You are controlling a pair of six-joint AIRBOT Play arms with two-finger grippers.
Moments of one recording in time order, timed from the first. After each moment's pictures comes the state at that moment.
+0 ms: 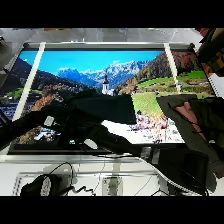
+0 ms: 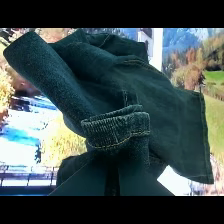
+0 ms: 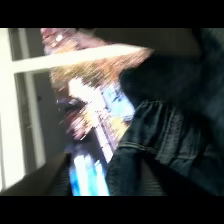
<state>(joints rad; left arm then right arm) 0.44 -0.54 0.60 0.75 -1.02 -1.22 1.12 -1.70 1.46 -1.24 0.26 1.09</state>
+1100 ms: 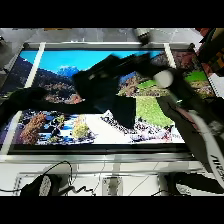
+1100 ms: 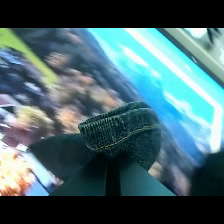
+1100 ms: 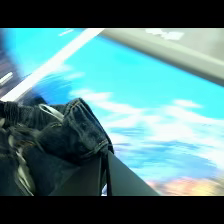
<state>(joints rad) 0.51 -0.69 0.62 0.82 -0.44 -1.29 0.36 -1.37 1.50 -1.28 0.48 1.28</state>
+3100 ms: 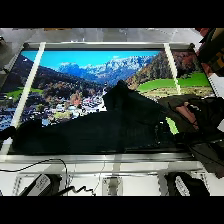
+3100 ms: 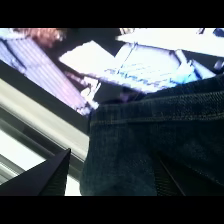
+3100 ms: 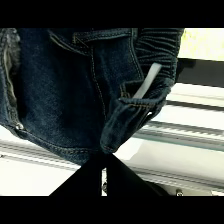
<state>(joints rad) 0.78 -1.03 0.74 1.60 -0.85 -1.34 -0.24 -0.71 0.77 -1.32 1.61 1.34</state>
